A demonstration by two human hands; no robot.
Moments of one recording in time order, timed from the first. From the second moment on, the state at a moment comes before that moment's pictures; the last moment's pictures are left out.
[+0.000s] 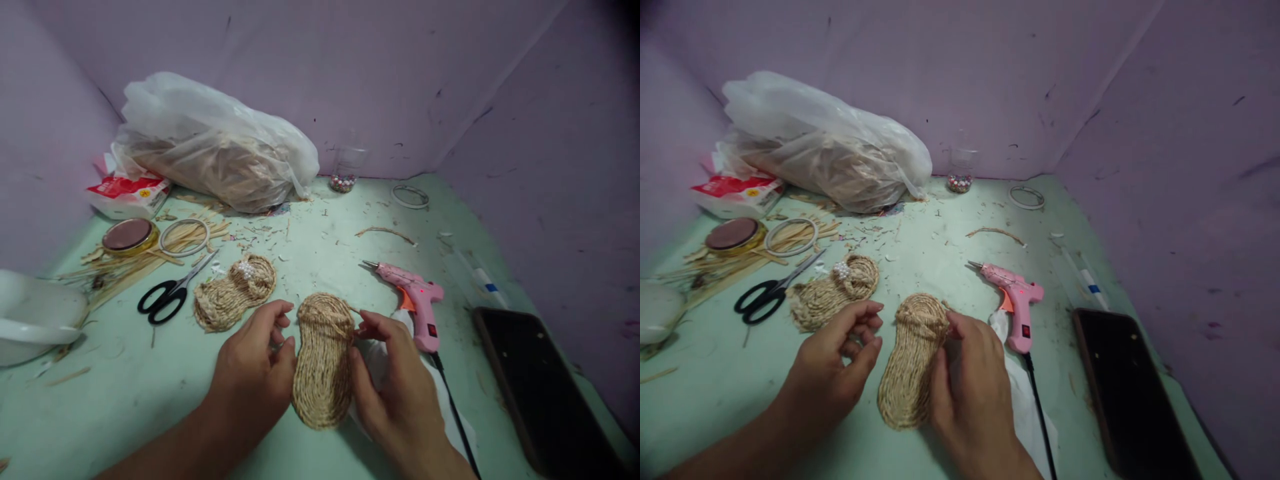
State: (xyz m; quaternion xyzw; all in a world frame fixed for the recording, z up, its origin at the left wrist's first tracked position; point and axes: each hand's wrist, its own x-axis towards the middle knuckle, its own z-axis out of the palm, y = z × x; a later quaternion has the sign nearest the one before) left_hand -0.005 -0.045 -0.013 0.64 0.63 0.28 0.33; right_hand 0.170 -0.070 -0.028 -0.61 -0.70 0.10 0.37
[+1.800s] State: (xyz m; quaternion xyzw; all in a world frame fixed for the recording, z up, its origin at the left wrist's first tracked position) left_hand 0.009 -0.059 -0.034 0.78 0.58 0.23 0.09; right_hand 0.161 -0.036 -0.017 -0.54 -0.75 0.20 0.34
